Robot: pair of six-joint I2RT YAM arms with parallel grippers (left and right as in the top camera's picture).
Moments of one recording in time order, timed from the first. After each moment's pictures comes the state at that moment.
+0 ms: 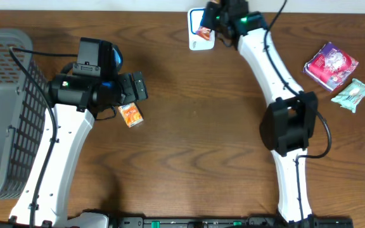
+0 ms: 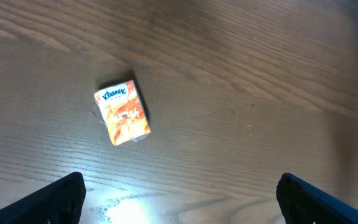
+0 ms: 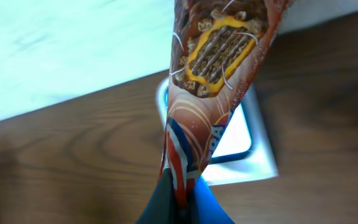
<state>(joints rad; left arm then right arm) -0.15 1.43 1.40 -1.06 0.14 -0.42 0.33 2.40 2.30 -0.61 -0.07 0.59</state>
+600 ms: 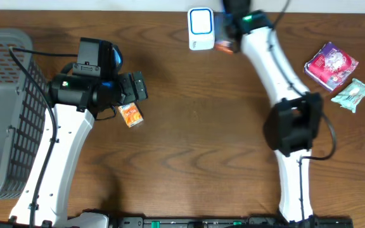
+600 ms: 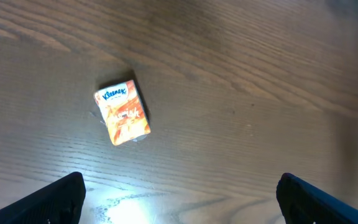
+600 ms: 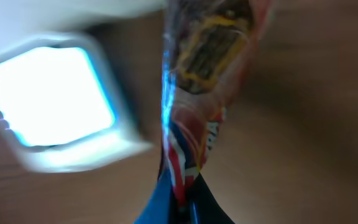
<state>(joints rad) -0.15 1.43 1.40 -1.06 0.14 -0.42 0.28 2.37 2.31 -0.93 0.24 0.55</state>
